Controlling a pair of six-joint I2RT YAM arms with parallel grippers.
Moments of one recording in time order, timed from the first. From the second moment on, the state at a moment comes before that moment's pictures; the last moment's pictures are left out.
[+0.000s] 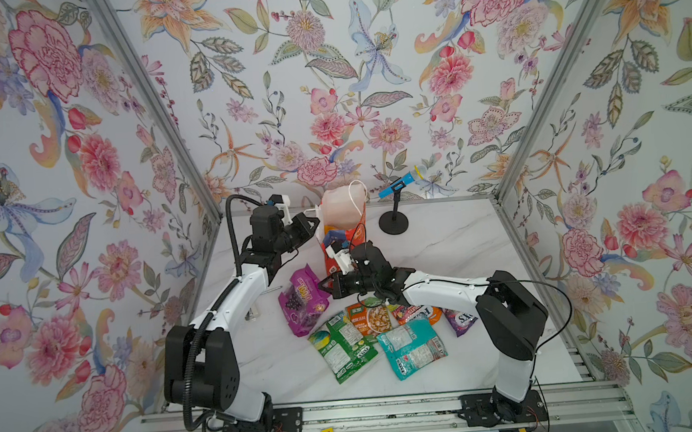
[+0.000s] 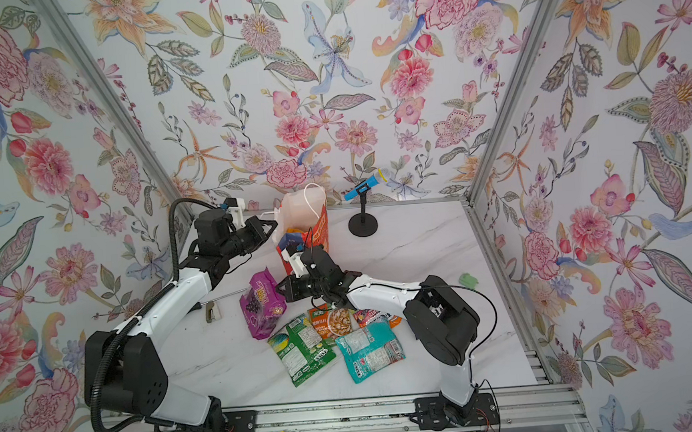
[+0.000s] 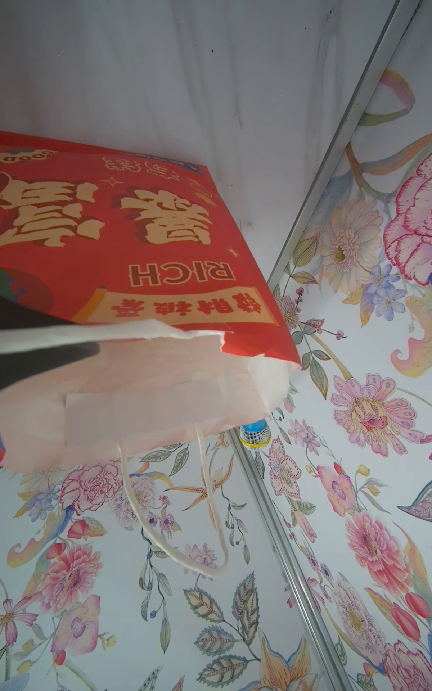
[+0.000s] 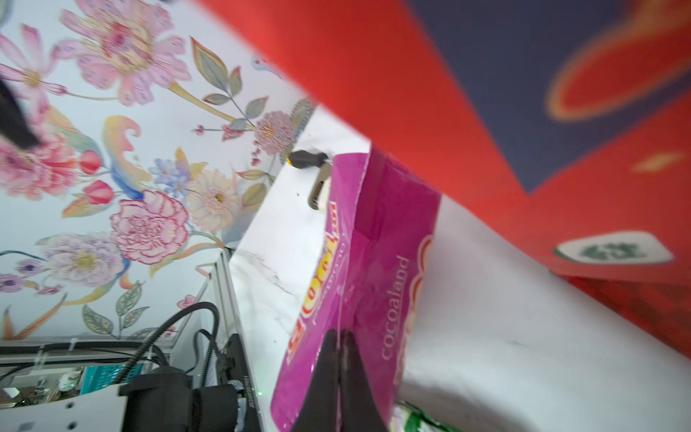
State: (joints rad) left arm -0.21 1.53 1.16 0.02 0.46 -0.79; right arm 0.90 1.85 1.25 0.17 -0.42 0.64
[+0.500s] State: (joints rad) left arm -0.20 1.53 1.17 0.02 0.47 -0.79; right arm 0.96 1.68 1.31 0.06 -0.38 0.59
